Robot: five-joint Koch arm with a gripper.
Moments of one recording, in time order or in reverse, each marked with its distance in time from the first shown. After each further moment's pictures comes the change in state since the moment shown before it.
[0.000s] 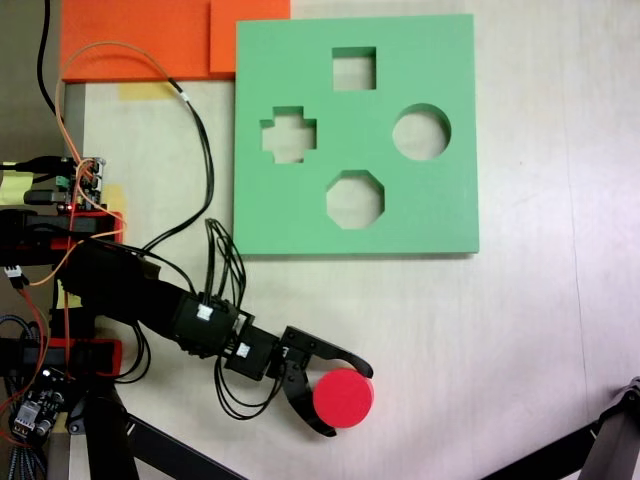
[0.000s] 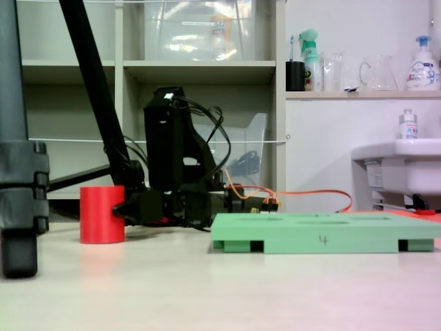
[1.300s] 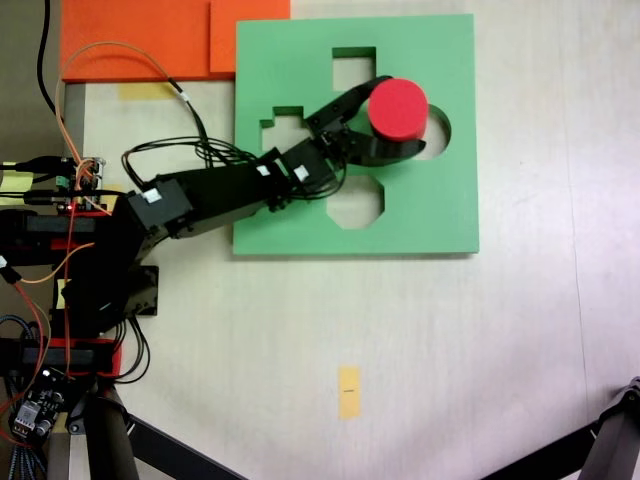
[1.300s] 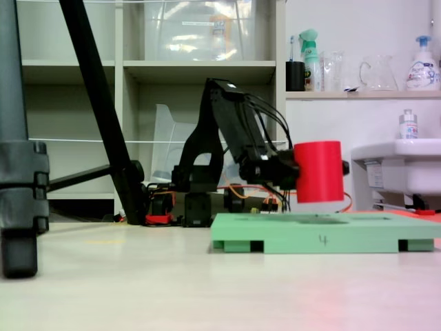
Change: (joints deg) arm -55.9 10.7 -31.9 38.6 -0.4
